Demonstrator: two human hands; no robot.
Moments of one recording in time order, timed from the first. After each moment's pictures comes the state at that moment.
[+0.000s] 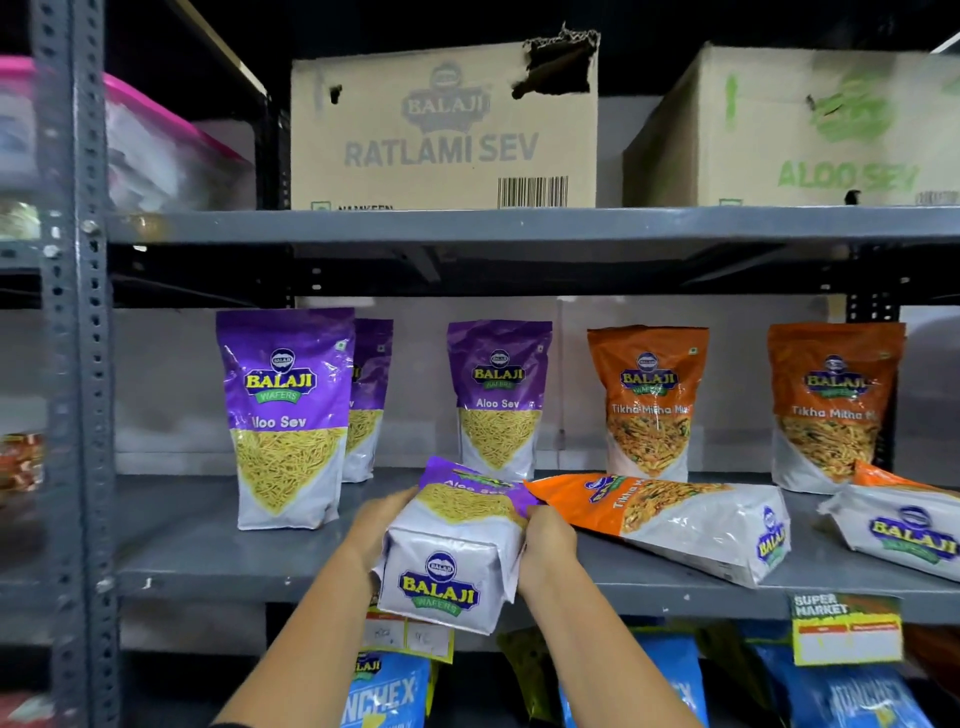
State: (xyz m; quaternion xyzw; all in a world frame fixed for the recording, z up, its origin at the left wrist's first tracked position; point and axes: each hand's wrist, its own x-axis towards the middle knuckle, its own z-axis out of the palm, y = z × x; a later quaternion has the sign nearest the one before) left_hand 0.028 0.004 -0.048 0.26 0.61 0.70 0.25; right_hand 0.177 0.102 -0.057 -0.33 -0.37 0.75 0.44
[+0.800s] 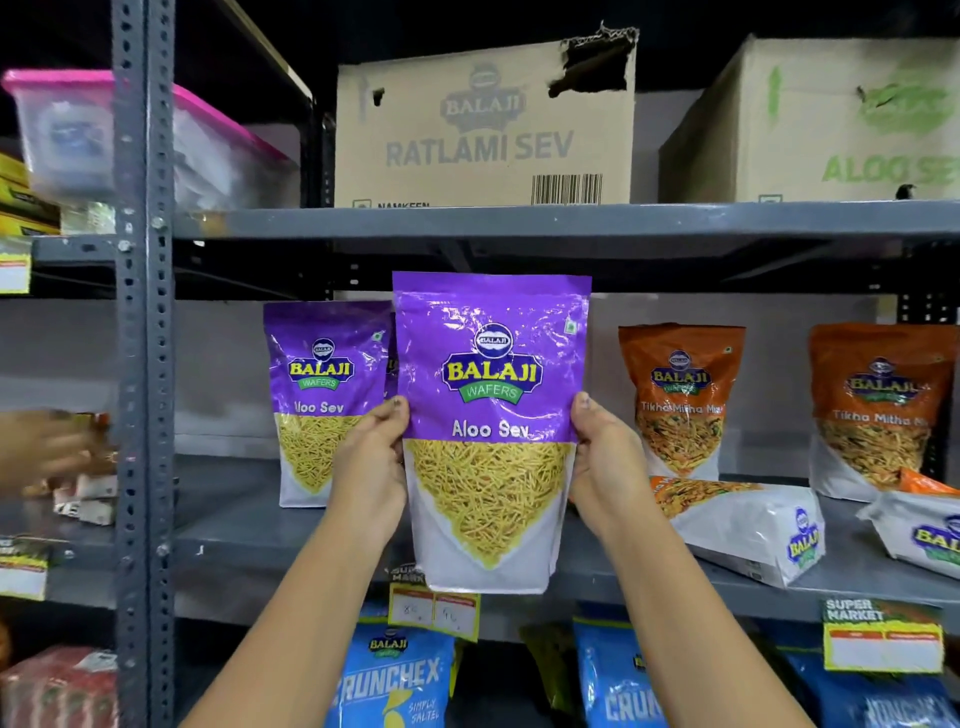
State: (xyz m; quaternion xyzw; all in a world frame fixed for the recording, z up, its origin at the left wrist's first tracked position) left_hand 0.020 -0.046 0.002 0.26 0.34 0.88 0.19; right_hand 0.172 0.091 0.006 -0.05 -0.39 0.80 0.46
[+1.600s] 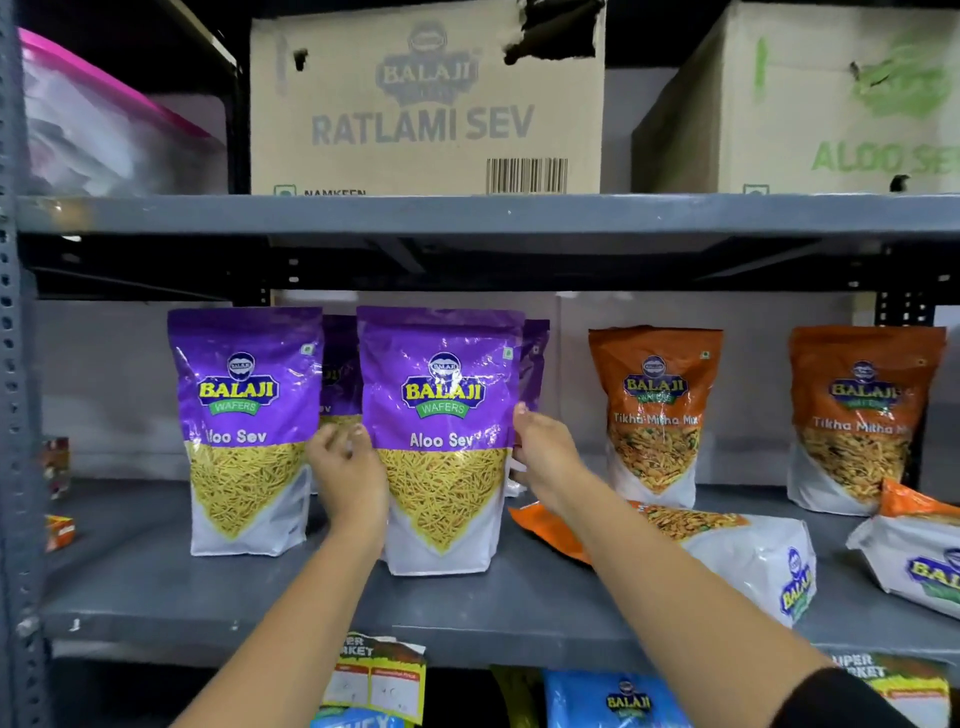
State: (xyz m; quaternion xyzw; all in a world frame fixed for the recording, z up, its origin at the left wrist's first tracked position) left_hand 0.005 -0.096 -0.016 0.11 0.51 0.84 -0.17; right_hand 0.099 0.056 0.014 -0.16 -0.65 0.65 0.36
